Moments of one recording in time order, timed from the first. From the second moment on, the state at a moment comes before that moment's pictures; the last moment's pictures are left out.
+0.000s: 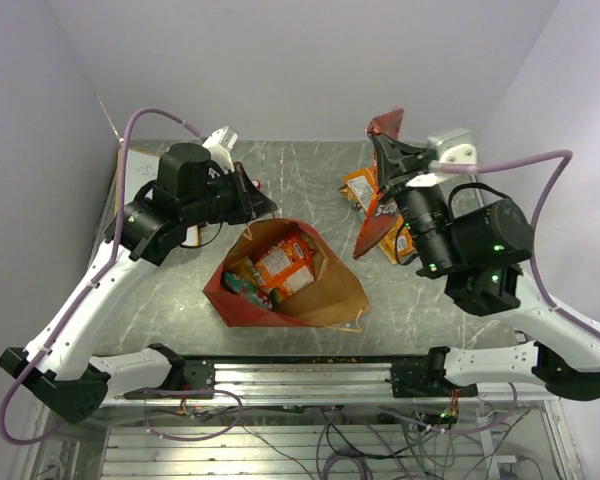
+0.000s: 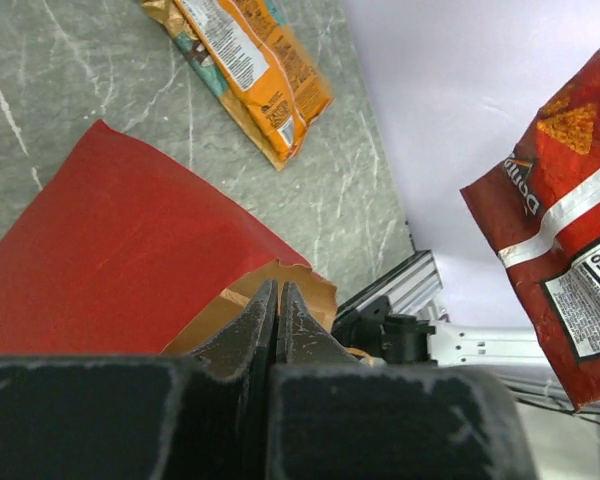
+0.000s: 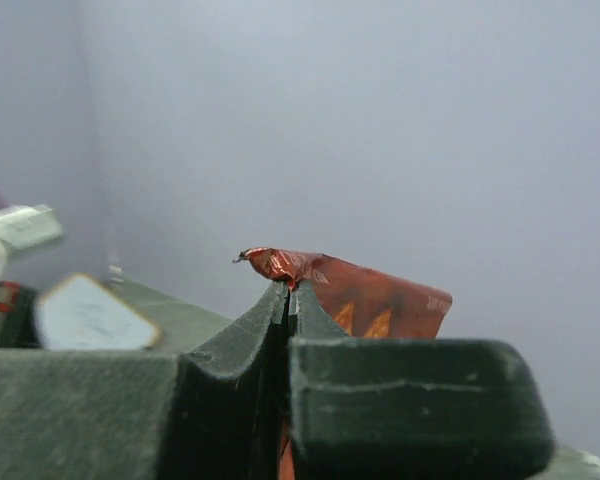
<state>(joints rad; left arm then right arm) -0.59 1.15 1.43 -0.68 0.23 -0.72 1.20 1.07 1.49 0.09 0.69 -0.41</state>
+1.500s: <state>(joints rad) -0.34 1.48 1.69 -0.81 0.48 -0.36 0.20 1.81 1.08 0.31 -0.18 -1.10</state>
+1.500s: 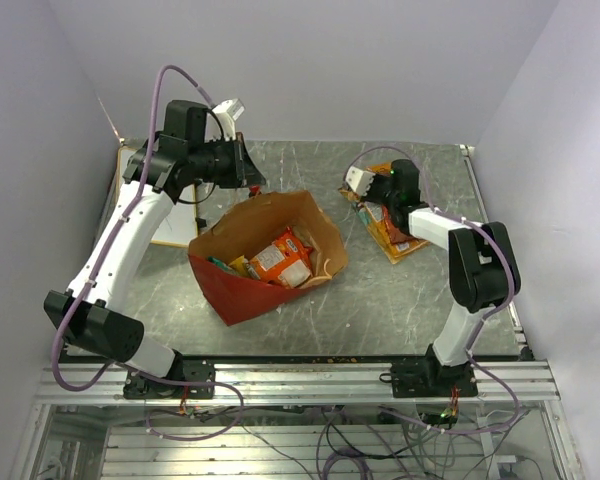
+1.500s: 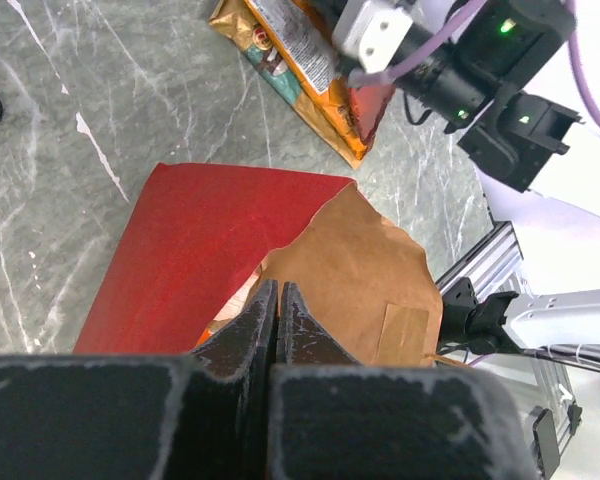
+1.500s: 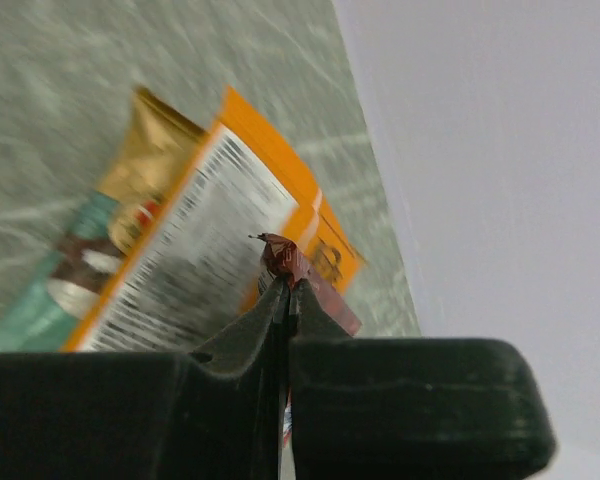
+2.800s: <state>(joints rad) -0.75 1.26 1.23 -0.32 0.52 -0.85 0.41 0.81 0.78 -0.04 -0.53 -0.05</state>
